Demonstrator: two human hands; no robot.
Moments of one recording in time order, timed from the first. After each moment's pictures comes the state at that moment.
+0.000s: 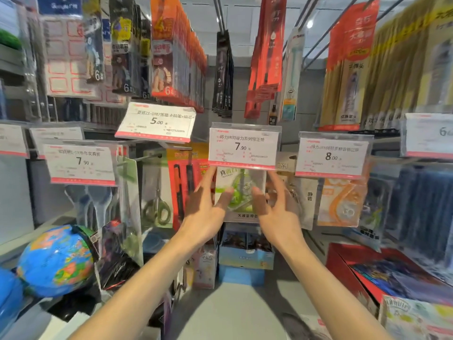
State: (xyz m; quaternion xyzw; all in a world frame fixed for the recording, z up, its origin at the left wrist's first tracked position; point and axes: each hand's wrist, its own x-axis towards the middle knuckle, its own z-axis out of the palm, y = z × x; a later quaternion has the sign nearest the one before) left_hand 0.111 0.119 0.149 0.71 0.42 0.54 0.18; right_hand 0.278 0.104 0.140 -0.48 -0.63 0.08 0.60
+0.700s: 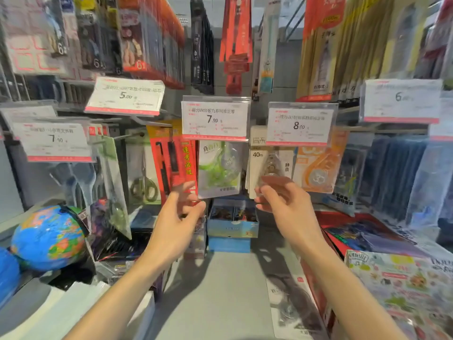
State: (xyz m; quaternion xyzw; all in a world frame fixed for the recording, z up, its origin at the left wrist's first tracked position) left_hand 0.093 0.083 0.088 0.65 0.40 0.59 0.27; right_hand 0.325 0.052 0.116 -0.46 -0.57 0.24 0.64
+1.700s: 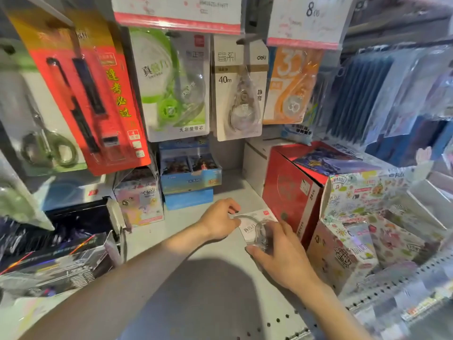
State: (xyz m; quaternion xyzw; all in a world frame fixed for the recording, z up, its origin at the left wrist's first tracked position) left_hand 0.223 0.163 -0.049 0.86 0.37 0.14 0.34; right_hand 0.326 -0.011 -0.055 -0.82 -0.49 0.10 0.28
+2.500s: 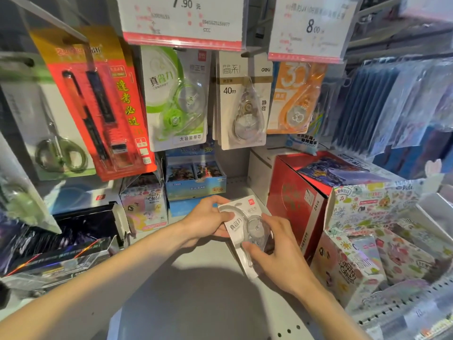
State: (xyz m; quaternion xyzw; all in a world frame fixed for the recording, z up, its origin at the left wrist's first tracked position) left_hand 0.190 0.157 -0.009 0.65 0.37 0.22 0.63; right_hand 0.327 0.001 -0.043 -0.73 -0.53 0.11 0.41
